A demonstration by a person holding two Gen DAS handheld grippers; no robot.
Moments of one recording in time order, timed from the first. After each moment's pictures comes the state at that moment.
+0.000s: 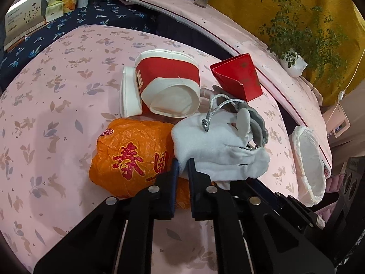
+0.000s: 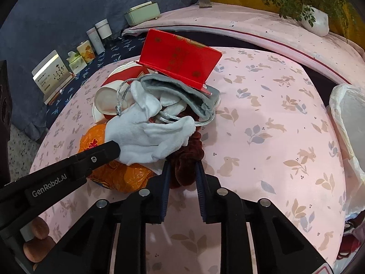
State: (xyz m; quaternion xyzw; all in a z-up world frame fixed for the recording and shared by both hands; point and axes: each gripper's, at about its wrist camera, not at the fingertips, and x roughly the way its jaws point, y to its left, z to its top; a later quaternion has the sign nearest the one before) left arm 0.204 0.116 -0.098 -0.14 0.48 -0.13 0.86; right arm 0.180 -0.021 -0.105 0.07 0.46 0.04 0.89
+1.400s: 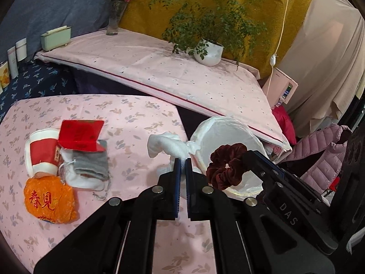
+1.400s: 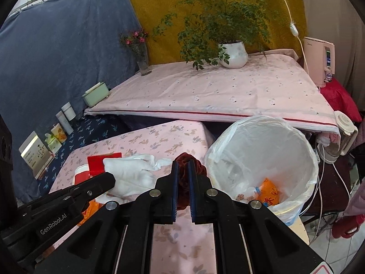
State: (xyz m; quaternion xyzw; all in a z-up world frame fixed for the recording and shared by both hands) left arm 0.149 -0.067 0.009 -0.03 0.39 -0.30 0.87; right arm 0.093 -0.200 0.009 0.16 0.30 -0.10 0.94
